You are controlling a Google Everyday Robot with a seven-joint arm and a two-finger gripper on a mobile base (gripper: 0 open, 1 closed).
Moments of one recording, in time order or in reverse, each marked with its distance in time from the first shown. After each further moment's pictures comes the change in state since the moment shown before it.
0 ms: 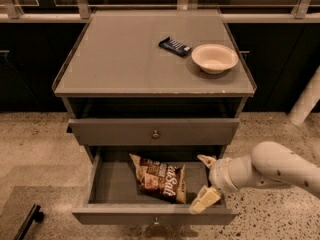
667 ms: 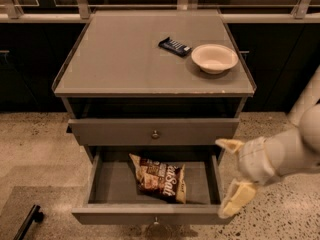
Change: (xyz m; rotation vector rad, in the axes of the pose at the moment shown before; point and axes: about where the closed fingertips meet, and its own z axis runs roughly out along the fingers) arm -0.076 0.042 -0.147 -0.025 0.101 -0.138
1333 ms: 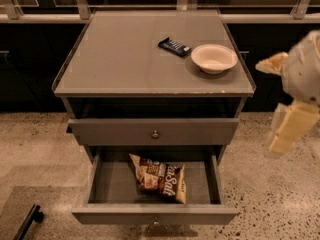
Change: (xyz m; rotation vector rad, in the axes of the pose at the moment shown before) arm -0.094 -0.049 -0.181 0.180 0.334 -0.065
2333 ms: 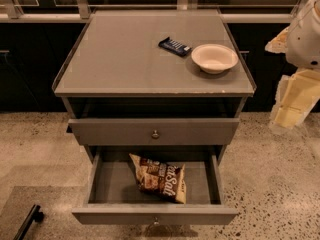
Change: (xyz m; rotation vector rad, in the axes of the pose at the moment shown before) arm 0.000 -0.027 -0.027 -0.010 0.126 0.069
